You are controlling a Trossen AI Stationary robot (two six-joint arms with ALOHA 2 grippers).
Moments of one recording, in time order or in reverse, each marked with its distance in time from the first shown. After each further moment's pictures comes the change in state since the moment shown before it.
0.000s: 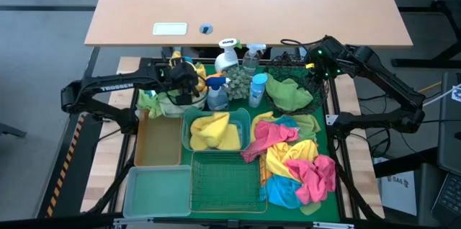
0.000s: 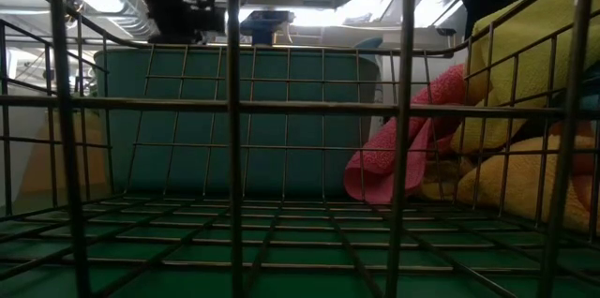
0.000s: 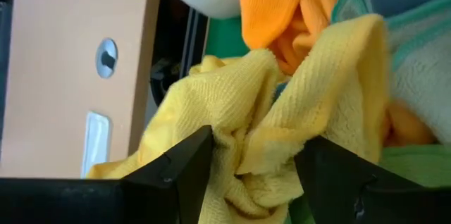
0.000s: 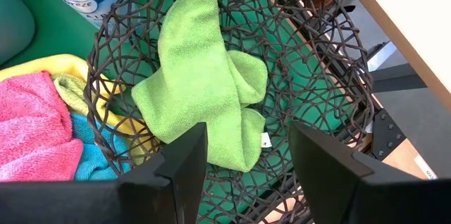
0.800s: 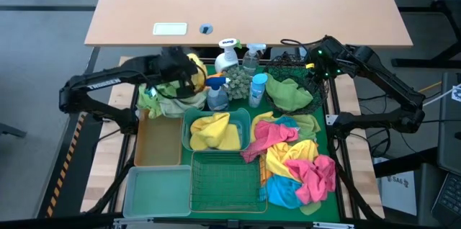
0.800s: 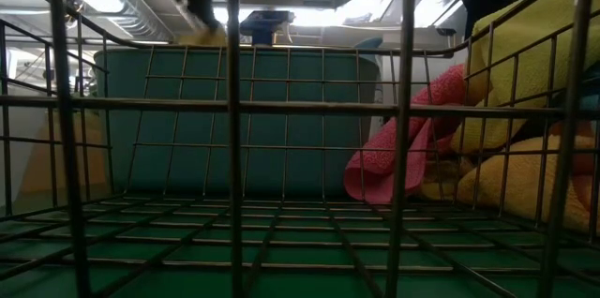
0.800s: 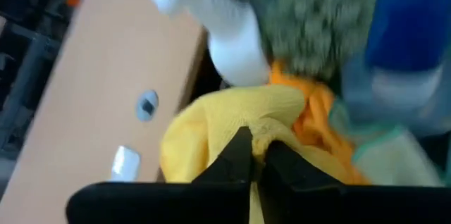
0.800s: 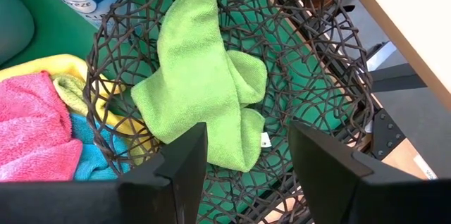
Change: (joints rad) left arm -0.083 -0.027 0.334 -0.145 -0.004 -0.097; right arm 0.000 0.000 0.000 0.000 0.000 0.000
